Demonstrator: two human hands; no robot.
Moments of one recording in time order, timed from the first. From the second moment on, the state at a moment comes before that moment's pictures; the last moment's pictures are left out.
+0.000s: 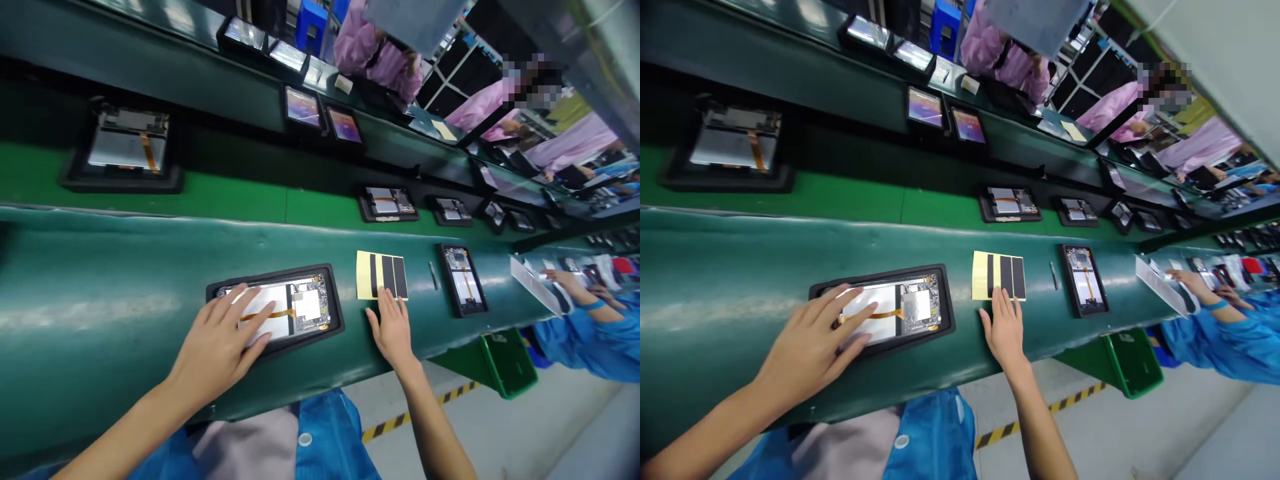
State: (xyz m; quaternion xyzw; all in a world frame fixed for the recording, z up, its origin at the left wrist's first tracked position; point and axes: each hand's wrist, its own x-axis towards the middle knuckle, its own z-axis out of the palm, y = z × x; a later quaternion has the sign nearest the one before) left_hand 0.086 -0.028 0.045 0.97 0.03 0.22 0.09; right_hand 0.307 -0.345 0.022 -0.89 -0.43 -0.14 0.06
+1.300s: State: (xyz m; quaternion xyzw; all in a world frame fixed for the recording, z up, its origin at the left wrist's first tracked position) left_hand 0.286 -0.122 0.018 0.98 -0.10 0.03 0.14; right_hand 0.428 -0.274 0.033 -0.91 -0.40 0.03 0.13
